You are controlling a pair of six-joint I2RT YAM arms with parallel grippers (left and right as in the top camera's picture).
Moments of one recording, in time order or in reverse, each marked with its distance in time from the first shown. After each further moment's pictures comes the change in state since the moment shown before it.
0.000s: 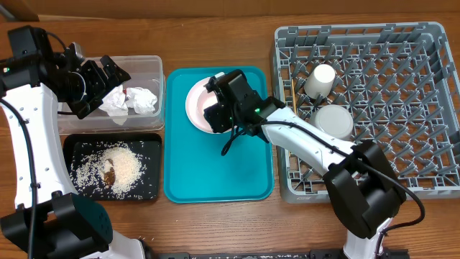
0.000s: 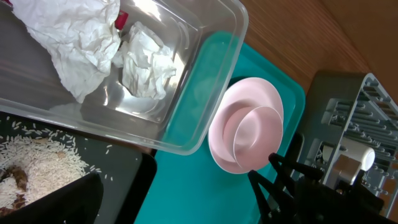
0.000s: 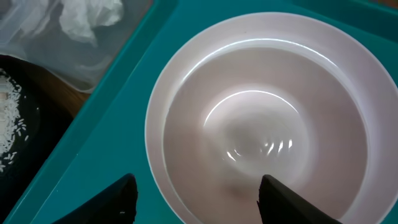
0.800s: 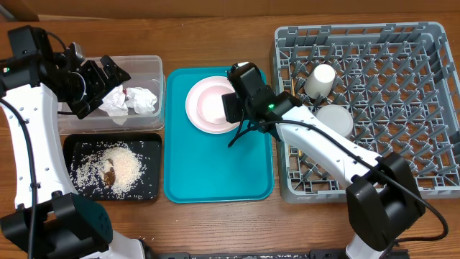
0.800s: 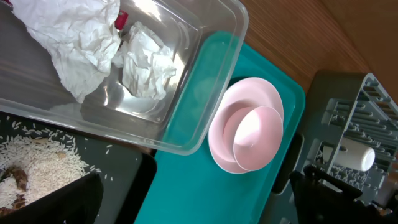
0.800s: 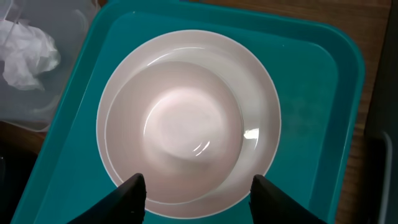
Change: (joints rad) left arm 0.000 0.000 0.000 0.000 0.000 0.000; right arm -0.039 -0.108 0.000 -0.123 0.184 0.179
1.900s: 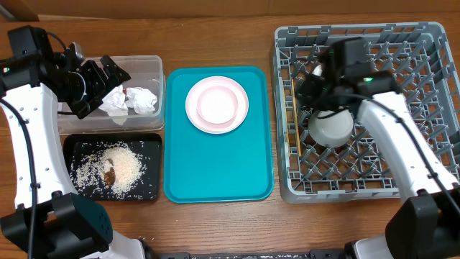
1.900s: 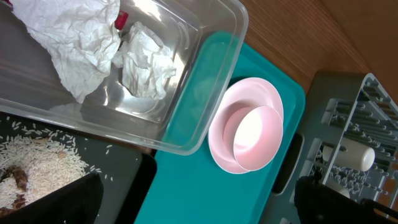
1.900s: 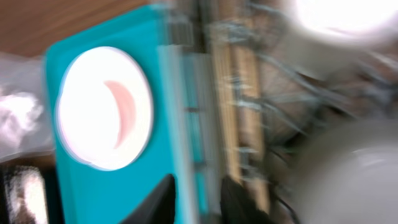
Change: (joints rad) left arm 0.000 0.000 0.000 0.000 0.000 0.000; right arm -0.442 -0.198 -0.007 -0.338 -0.347 0.058
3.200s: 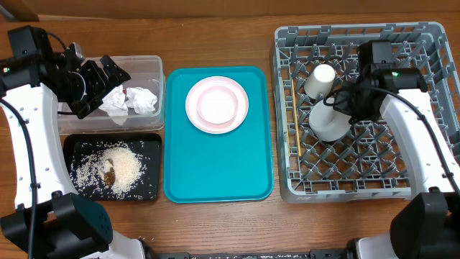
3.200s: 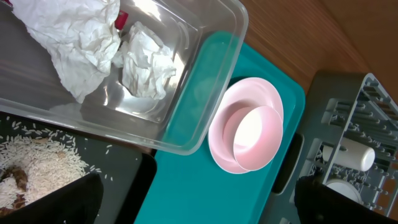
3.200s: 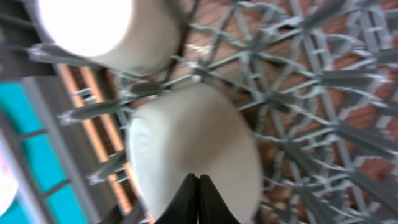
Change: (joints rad) left arm 0.000 0.000 0.000 0.000 0.000 0.000; right arm -0.164 0.000 0.031 -0.237 0.299 -0.006
